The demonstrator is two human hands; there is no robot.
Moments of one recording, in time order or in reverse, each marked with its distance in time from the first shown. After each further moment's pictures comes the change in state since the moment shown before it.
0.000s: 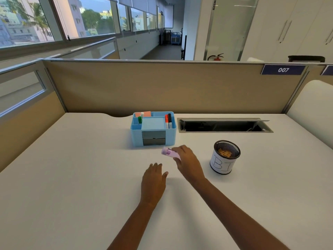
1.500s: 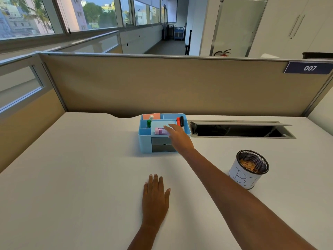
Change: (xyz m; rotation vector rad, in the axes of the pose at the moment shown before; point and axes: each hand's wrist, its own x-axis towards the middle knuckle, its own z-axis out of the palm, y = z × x) left_hand 0.013 -0.044 0.000 0.309 0.008 0.052; right_hand 0.151 -0.012 0.049 -0.109 -0.129 -0.025
